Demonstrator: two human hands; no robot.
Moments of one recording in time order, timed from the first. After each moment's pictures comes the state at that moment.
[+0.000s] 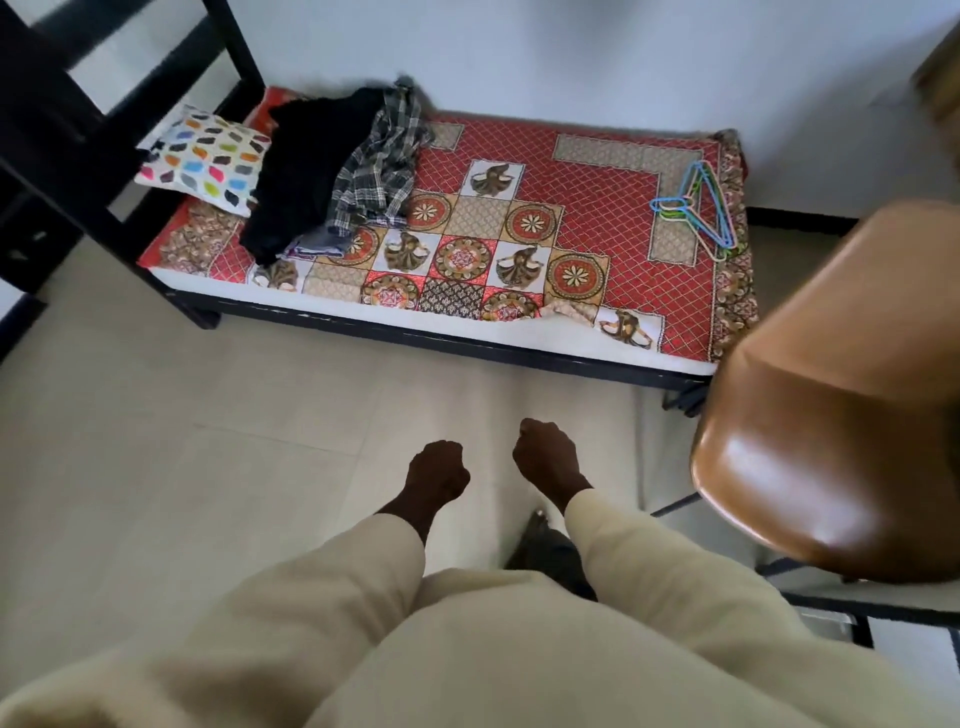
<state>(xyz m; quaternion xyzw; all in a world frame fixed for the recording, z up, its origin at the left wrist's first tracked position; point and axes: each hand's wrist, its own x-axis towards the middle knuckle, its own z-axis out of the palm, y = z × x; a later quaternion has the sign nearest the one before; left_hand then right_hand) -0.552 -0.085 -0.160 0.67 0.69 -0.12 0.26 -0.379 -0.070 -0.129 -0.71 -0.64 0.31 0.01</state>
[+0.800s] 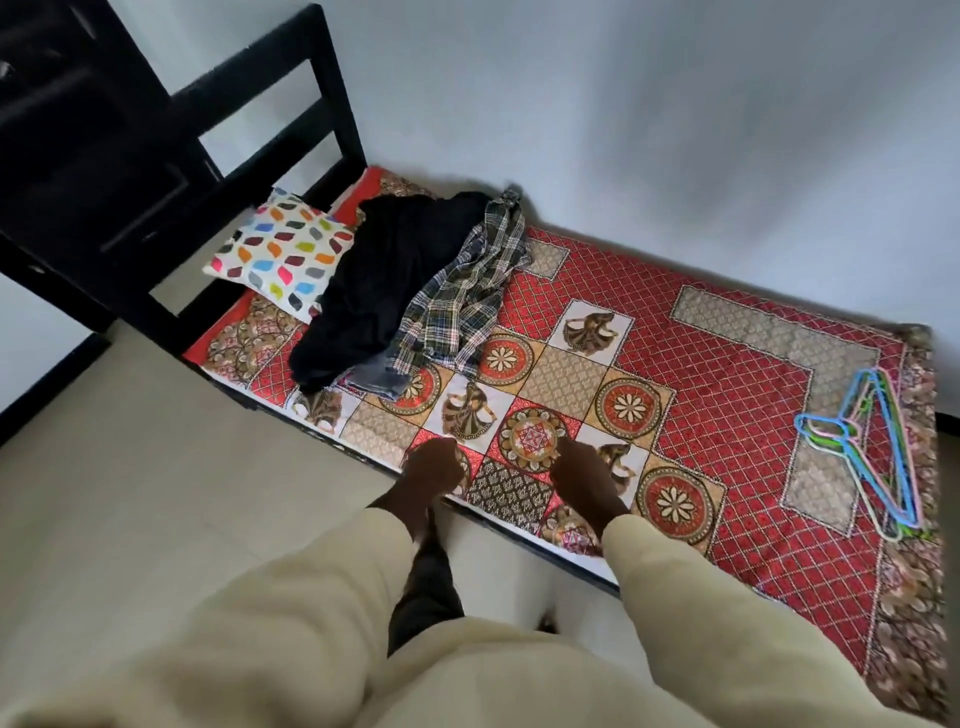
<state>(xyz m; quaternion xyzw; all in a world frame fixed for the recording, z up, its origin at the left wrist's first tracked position) -0.704 0.430 -0.140 0.54 0.78 -0.01 0.32 -0.482 0.474 -0.120 -0.63 -0.71 0.32 -0.03</state>
